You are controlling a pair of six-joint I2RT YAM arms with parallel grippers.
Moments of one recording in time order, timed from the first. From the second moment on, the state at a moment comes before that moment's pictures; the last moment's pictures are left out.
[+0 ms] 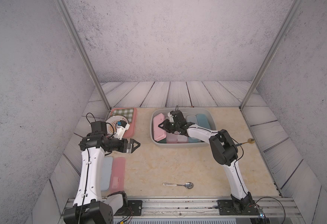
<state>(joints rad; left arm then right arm) 0.20 1.13 1.16 -1.15 0.73 0.39 0.65 2.28 1.74 -0.03 -0.41 0.96</state>
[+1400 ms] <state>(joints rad) 0.36 1.13 1.17 -1.12 0.29 0.19 0.69 2.05 1.76 -0.46 -0.28 0.66</state>
